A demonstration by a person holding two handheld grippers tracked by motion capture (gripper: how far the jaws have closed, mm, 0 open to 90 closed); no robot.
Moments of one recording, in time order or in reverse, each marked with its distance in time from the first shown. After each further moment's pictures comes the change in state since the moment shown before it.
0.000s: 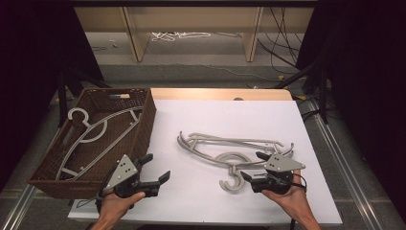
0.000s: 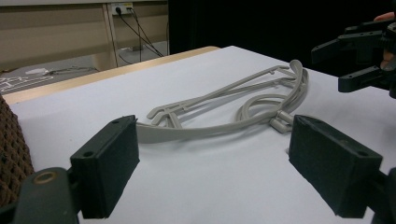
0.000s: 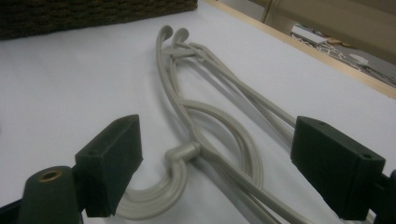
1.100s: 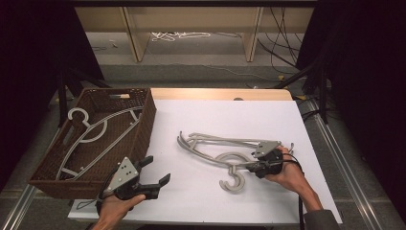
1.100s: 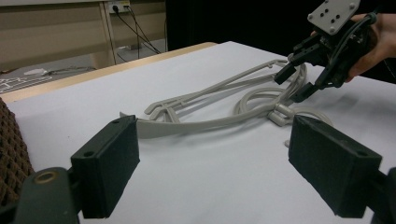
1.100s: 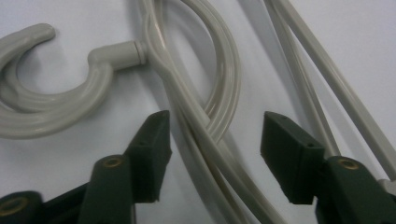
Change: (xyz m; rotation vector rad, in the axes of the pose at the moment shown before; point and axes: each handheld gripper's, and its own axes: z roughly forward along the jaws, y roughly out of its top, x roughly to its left) left arm -0.001 -0.003 -0.002 0.016 -0.002 0.025; right arm -0.051 -0.009 0.055 0.388 0.141 -0.193
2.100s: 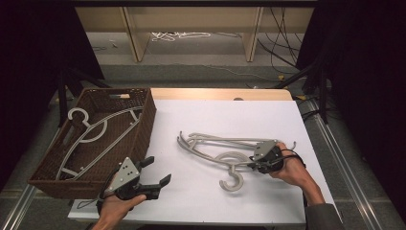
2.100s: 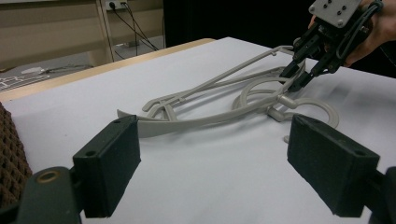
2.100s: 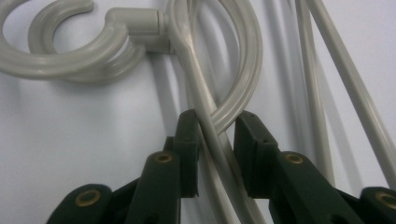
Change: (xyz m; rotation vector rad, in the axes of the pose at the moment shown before) left arm -0.001 0.000 0.002 0.008 -0.007 0.000; right arm -0.006 0.011 -0.008 0.040 0.077 -0.223
